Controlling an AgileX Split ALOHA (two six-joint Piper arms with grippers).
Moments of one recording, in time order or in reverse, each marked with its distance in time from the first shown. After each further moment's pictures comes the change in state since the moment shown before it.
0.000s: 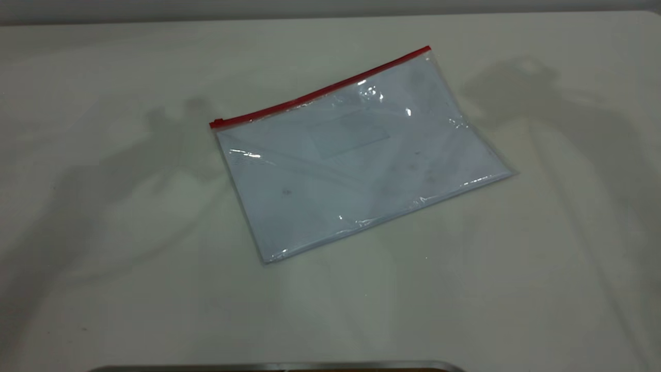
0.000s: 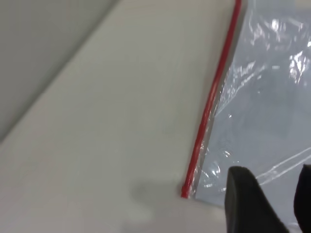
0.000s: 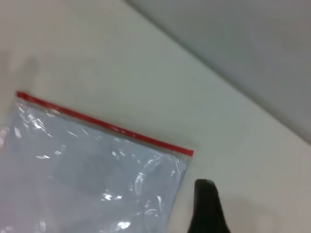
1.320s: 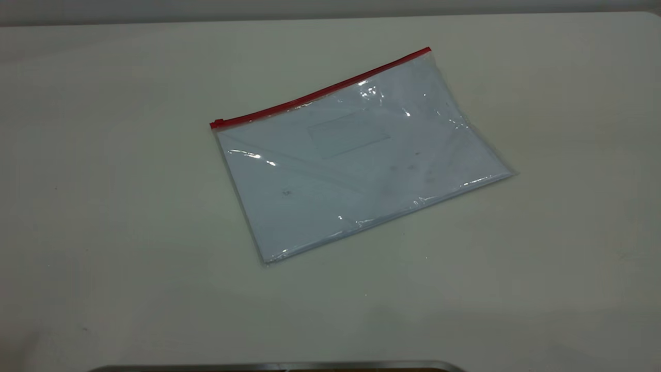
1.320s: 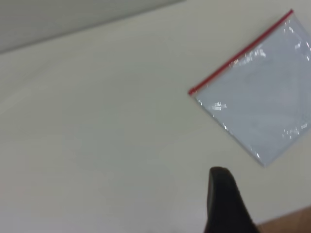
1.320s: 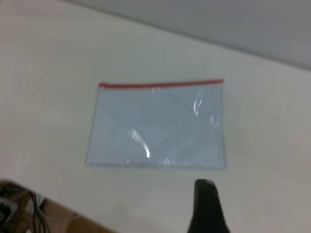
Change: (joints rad) left arm 0.000 -0.973 0.212 0.428 0.534 -0.839; right arm 0.000 -1.354 0.833 -0.140 0.237 0.483
